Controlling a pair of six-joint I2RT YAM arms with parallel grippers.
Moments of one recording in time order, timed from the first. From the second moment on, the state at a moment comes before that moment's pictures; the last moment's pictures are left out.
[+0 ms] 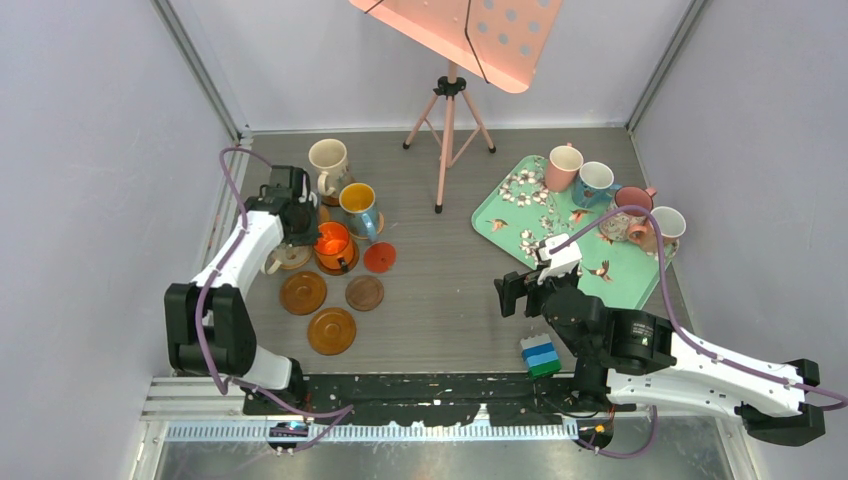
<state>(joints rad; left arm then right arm) -0.08 1.46 1.09 -0.67 -0.05 -0.26 1.24 0.59 0.72 -0.59 0.81 0.40</state>
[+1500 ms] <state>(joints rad) -0.08 1.38 1.14 -0.72 0.00 -0.27 1.24 0.60 0.73 -0.61 0.83 0.45</state>
